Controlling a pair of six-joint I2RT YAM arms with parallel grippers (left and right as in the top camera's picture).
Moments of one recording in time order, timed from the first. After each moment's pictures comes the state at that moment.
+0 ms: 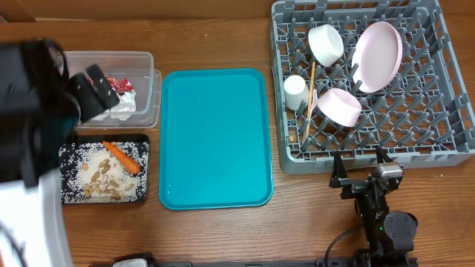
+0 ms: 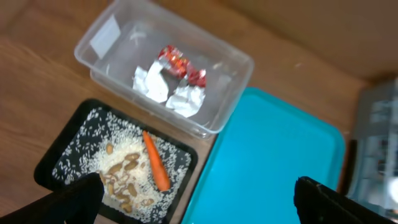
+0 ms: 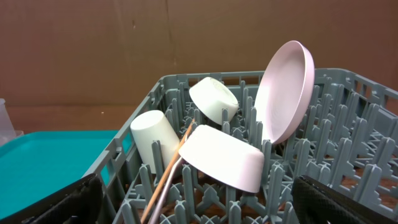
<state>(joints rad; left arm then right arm) 0.11 1.31 1.88 -1.38 -0.10 -0.38 0.04 0.01 0.02 -0.03 -0.07 0.06</state>
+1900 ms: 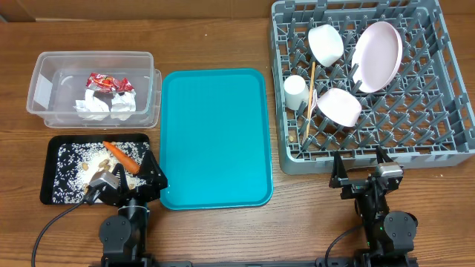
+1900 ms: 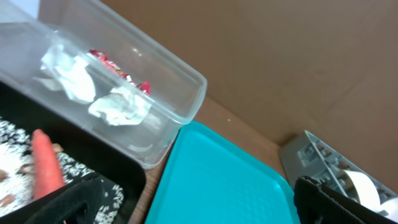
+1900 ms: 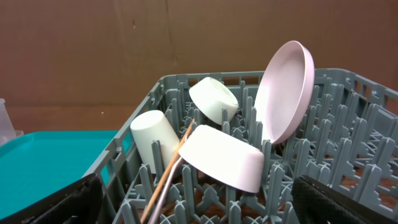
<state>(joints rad) 0.01 0.02 0.02 -0.08 -0.08 -0.61 0.04 0.01 0.02 -0.03 -0.07 0.06</state>
